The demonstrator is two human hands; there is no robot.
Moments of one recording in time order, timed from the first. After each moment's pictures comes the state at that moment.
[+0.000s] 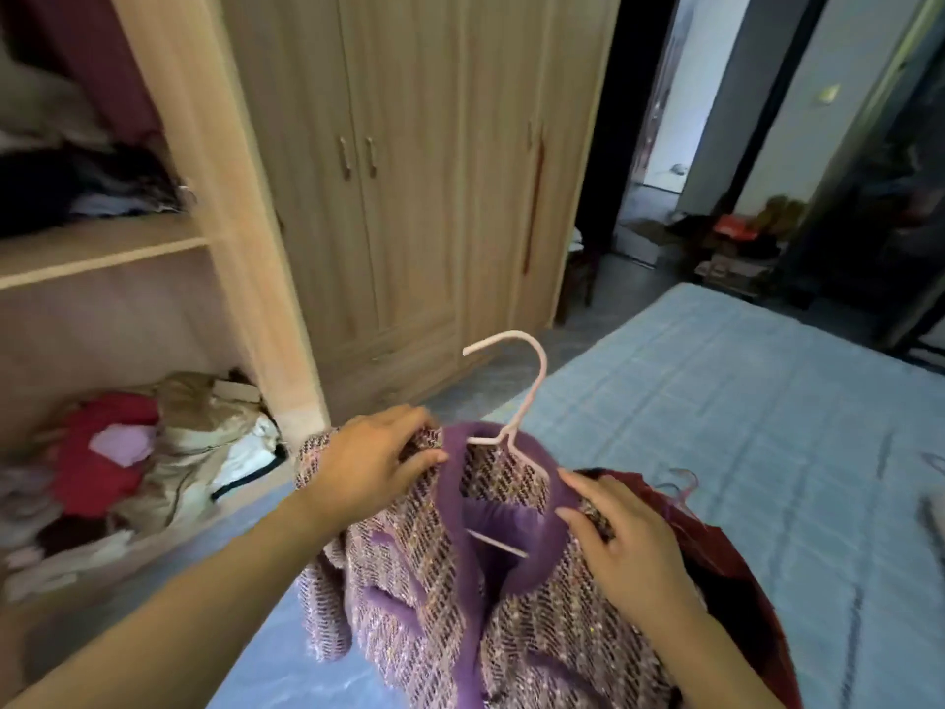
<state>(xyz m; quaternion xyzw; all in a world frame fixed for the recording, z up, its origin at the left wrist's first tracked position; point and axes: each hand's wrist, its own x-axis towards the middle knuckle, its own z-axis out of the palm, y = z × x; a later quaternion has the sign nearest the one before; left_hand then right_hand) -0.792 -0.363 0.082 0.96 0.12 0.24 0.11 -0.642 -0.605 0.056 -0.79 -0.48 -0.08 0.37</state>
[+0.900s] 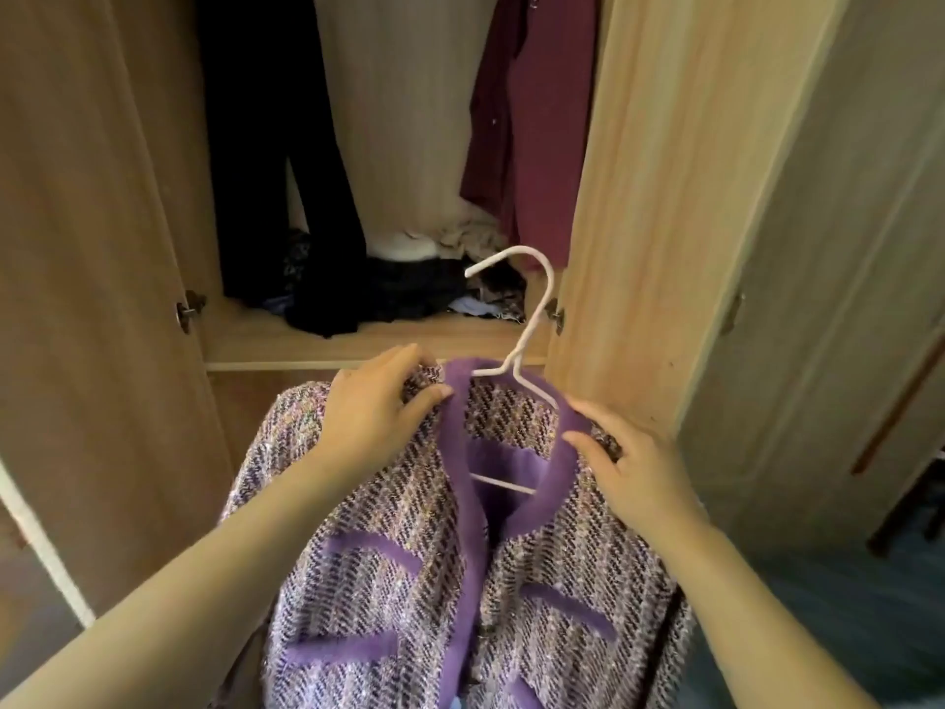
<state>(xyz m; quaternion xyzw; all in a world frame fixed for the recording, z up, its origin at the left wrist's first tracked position) -1.073 -0.035 0.206 0.79 0.44 0.44 -0.01 -0.823 -0.111 0.190 -0.59 -0.72 -0.02 0.38</state>
